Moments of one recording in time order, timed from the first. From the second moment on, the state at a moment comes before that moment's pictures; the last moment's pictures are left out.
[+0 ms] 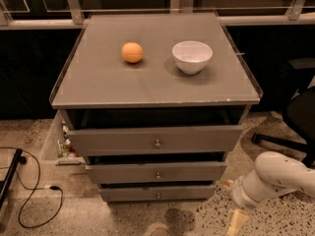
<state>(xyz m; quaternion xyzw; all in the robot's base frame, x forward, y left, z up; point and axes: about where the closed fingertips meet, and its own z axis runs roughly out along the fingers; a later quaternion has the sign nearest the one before) 0.397 -0.246 0.482 -0.61 0.77 0.16 0.12</state>
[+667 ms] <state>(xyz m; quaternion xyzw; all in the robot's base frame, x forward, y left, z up) 0.418 -0.219 0.402 -0.65 0.73 0.12 0.17</state>
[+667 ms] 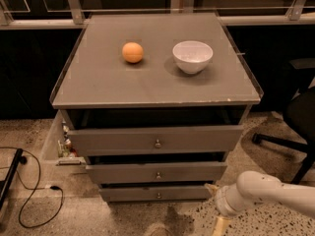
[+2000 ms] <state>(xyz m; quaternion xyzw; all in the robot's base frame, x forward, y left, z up) 0.464 -0.215 0.316 -0.67 0.69 0.11 0.25</state>
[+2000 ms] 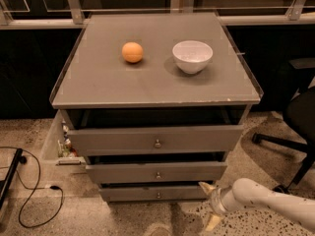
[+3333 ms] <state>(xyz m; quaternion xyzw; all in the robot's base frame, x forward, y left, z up) 0.501 -0.196 0.211 -0.72 0.65 0.04 0.26</state>
